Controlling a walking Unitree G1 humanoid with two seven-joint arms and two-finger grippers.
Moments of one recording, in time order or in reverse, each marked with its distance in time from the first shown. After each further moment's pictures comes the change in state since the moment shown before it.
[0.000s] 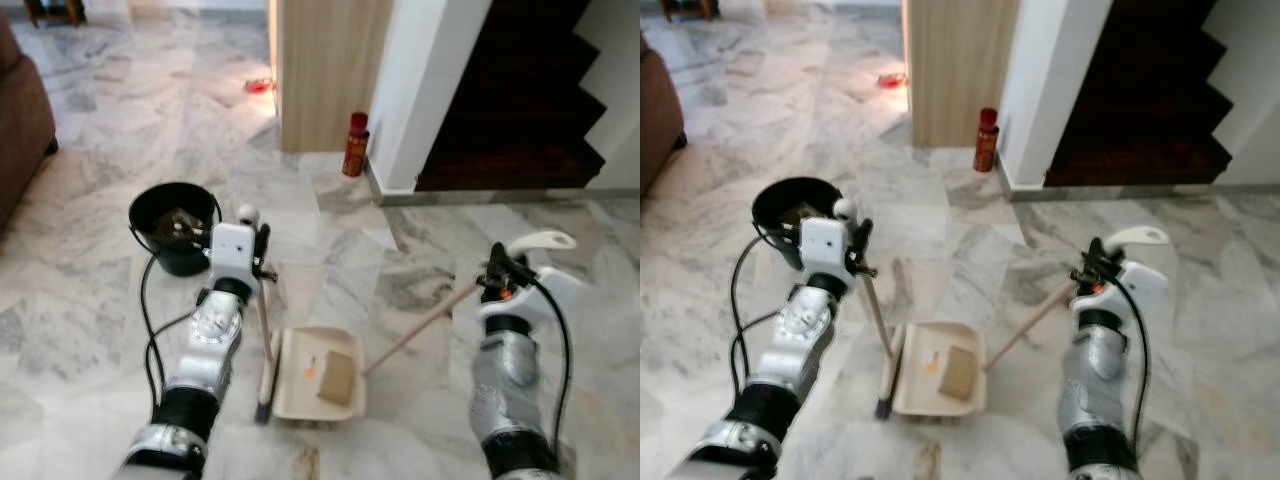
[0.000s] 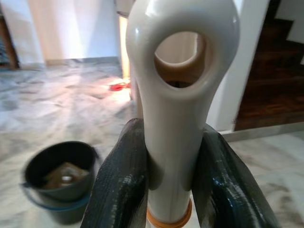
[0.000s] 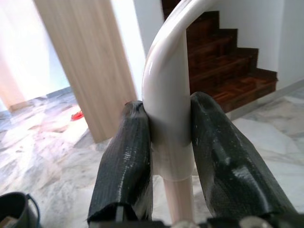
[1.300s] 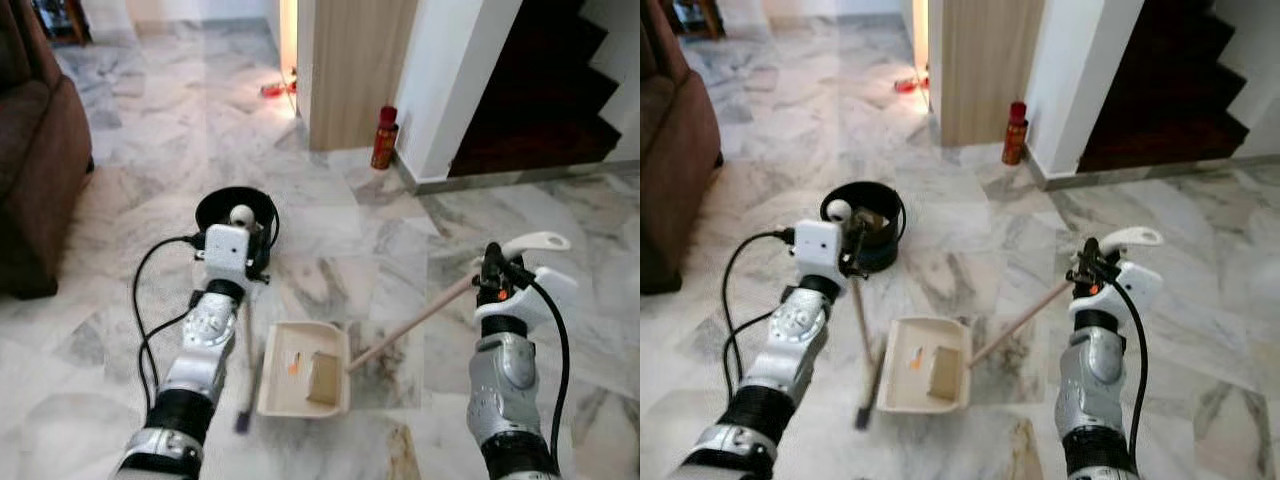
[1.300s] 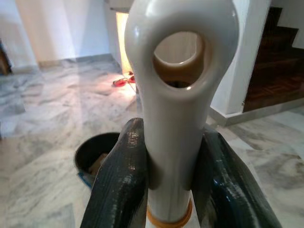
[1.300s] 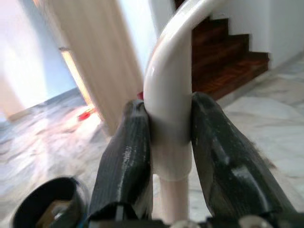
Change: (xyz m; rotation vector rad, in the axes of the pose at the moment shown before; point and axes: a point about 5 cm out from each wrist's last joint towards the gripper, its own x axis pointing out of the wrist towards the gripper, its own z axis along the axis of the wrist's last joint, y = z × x) left arm -0.003 -0.006 -0.005 -0.002 0.025 -0.013; right arm -0.002 0.002 -0.003 0.039 0.007 -0.004
